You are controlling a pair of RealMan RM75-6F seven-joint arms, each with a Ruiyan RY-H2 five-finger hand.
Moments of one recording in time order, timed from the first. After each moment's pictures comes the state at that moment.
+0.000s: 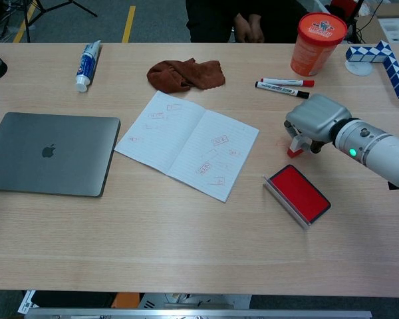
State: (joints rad) left arm -0.03 -1.12 0.06 -1.57 1.62 1.51 0.01; right arm 0.82 -1.53 -0.12 -1.42 -0.86 0.93 -0.82
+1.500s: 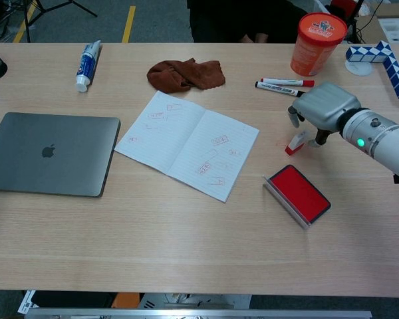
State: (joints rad) left arm -0.04 -1.12 0.05 -1.57 1.61 1.50 0.01; right arm 0.77 -1.48 -0.04 -1.47 -0.89 0.95 -0.80
